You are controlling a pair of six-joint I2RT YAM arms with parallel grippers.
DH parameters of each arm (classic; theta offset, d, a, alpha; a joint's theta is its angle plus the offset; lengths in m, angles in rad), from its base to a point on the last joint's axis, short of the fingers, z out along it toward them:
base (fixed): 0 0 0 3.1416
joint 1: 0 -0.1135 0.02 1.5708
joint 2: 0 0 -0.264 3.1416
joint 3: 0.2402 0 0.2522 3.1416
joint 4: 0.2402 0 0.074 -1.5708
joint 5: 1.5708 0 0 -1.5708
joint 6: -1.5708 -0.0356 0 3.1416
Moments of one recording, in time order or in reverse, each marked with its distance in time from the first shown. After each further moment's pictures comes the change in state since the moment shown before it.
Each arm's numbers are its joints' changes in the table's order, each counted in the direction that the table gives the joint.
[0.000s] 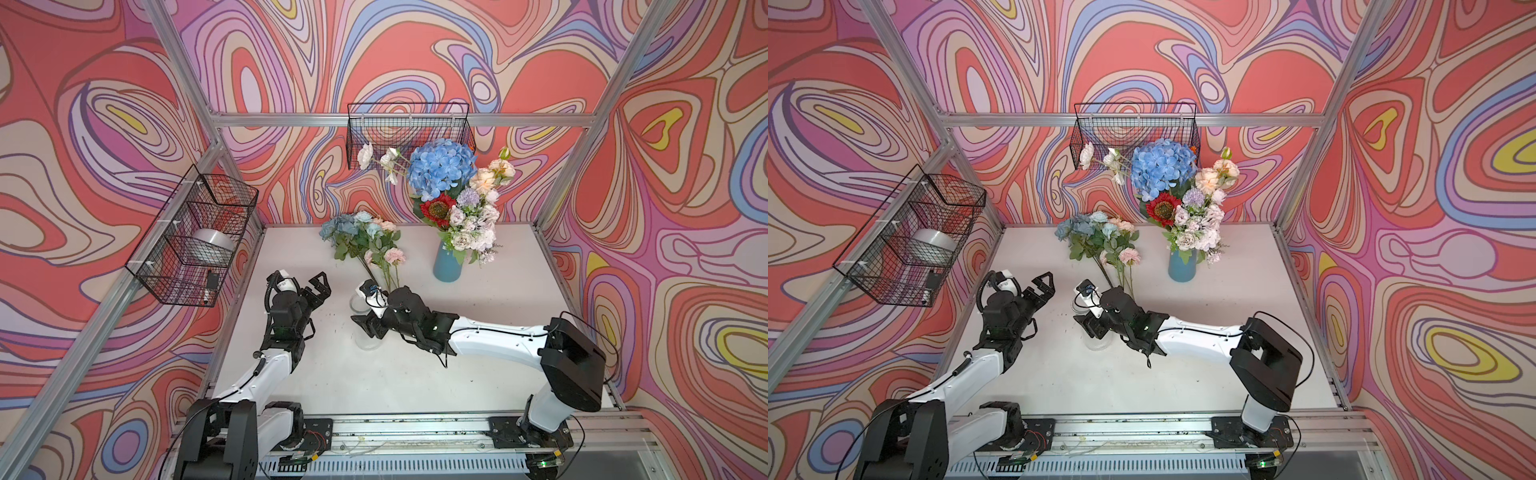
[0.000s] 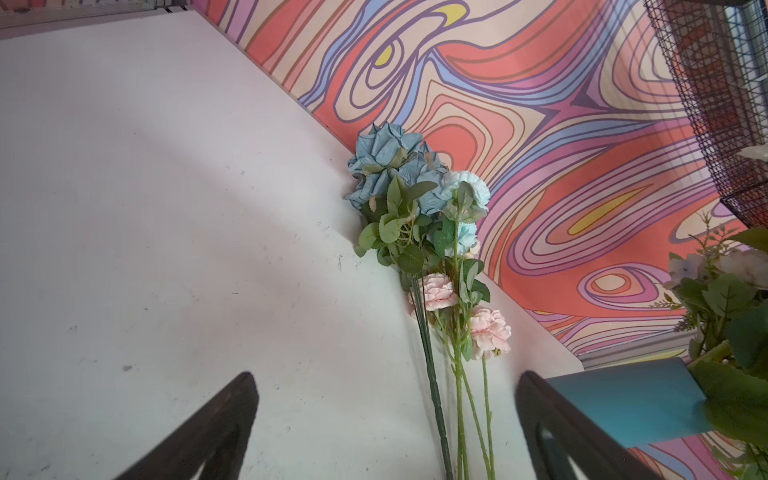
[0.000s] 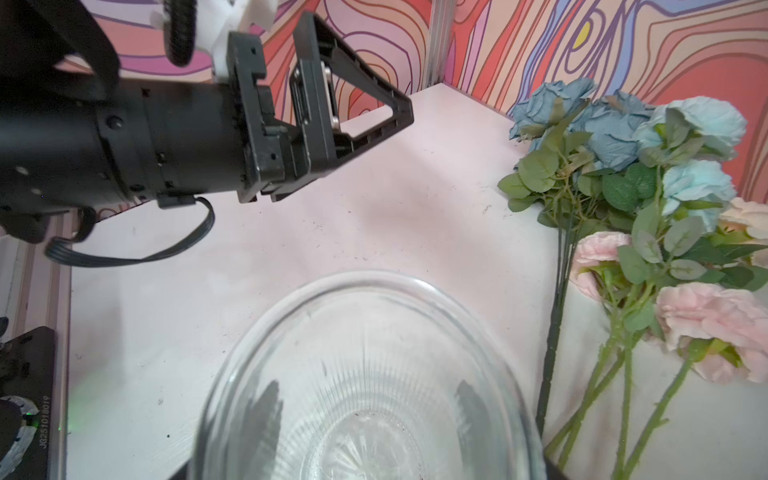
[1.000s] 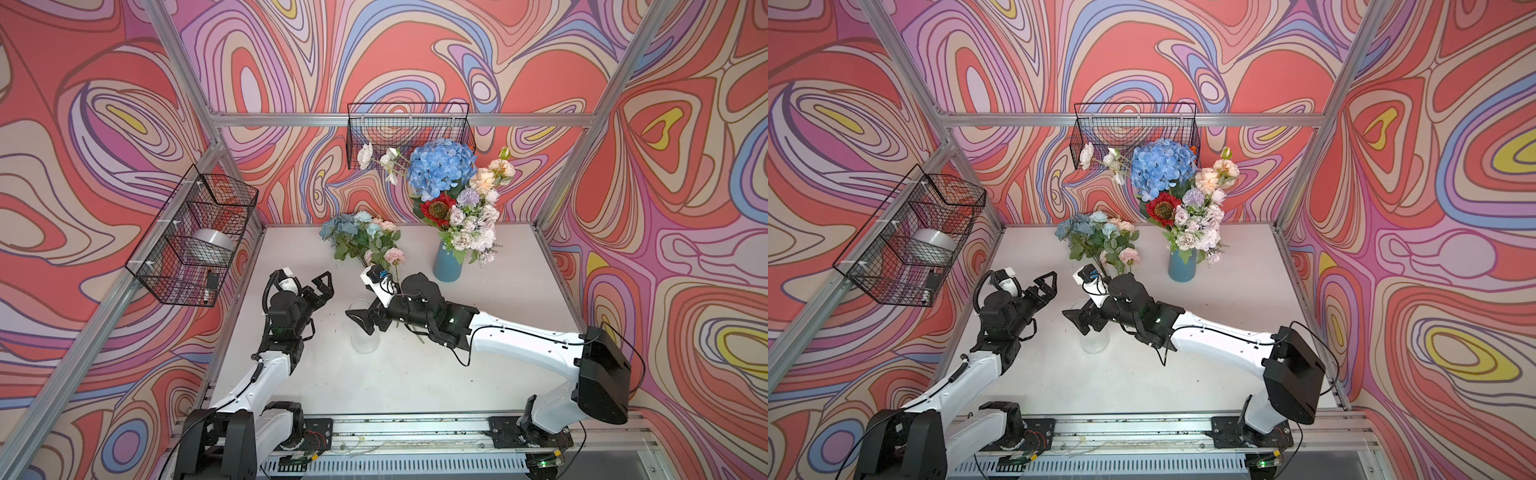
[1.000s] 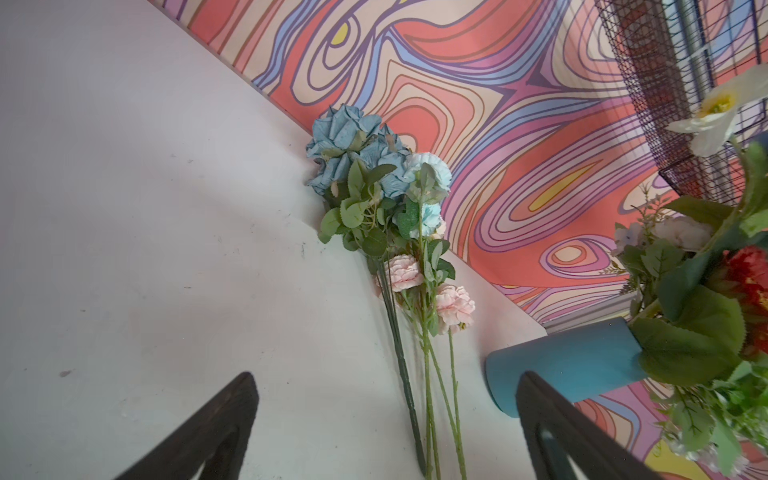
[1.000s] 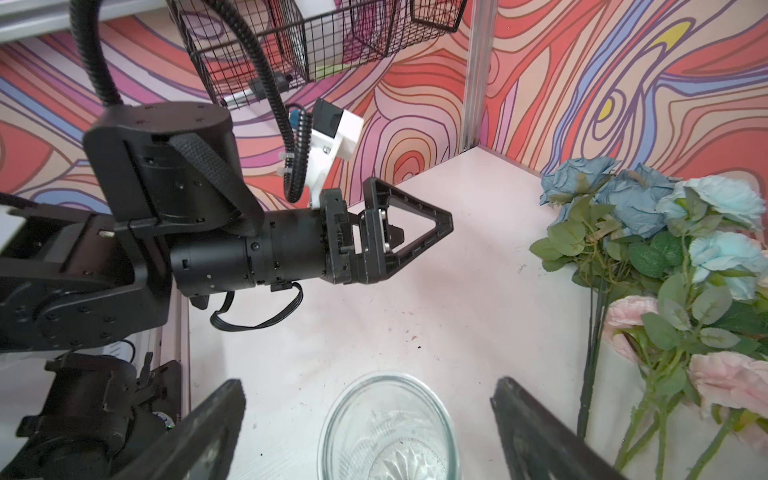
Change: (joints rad) left arm 0.000 -0.028 0.023 0.018 0.130 0.008; right arm 0.038 -0.160 0.084 0.122 -0.156 -0.094
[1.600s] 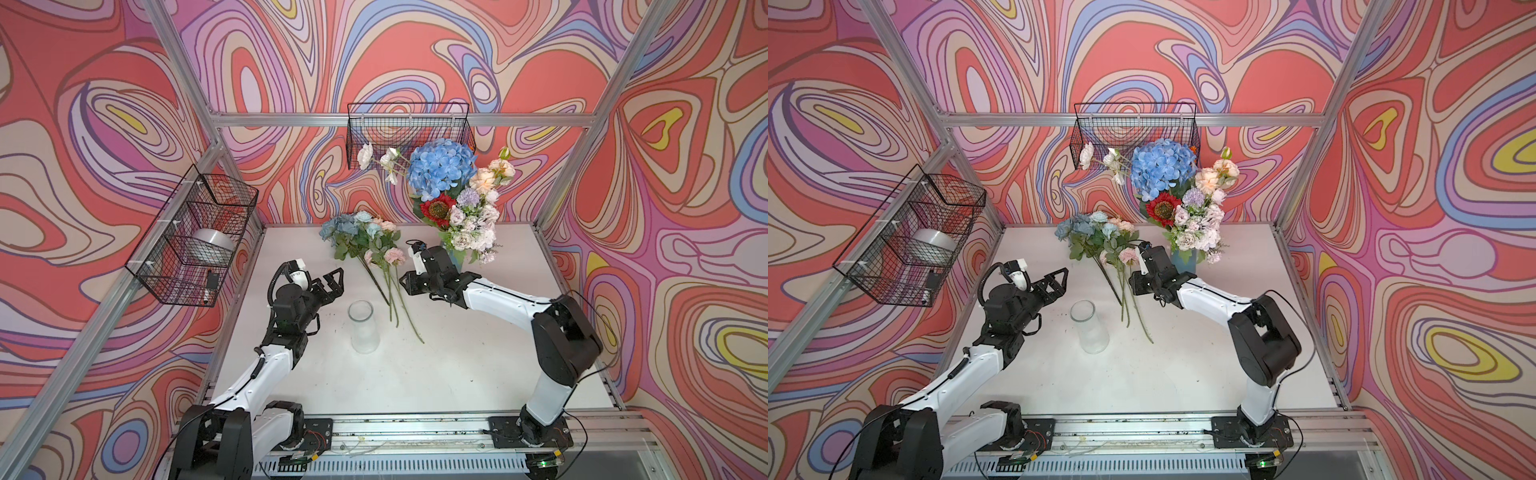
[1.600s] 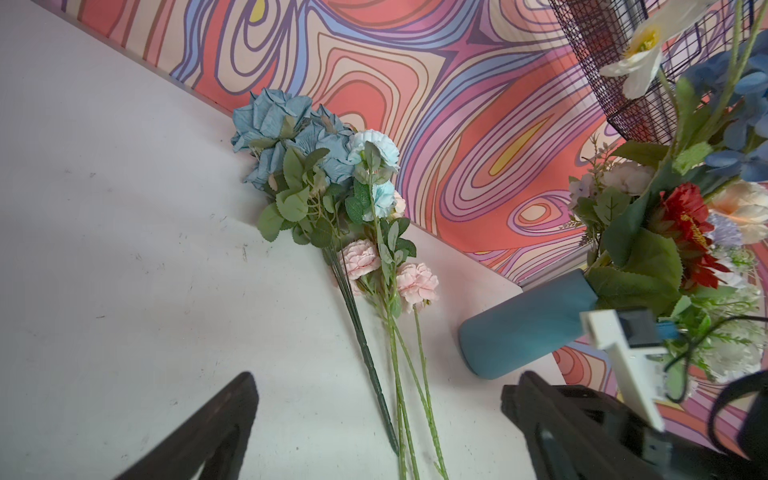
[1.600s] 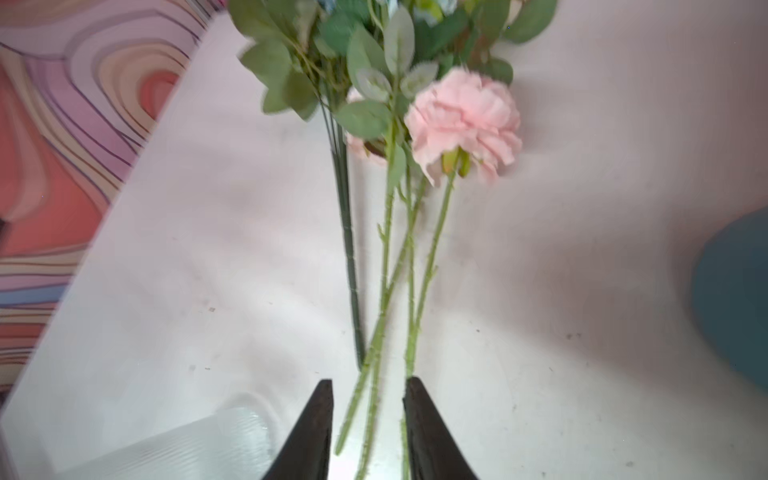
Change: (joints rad) left arm 0.072 0.019 0.061 0.023 0.029 -0.096; right arm 0.372 0.304 0.077 0.229 0.002 -0.268
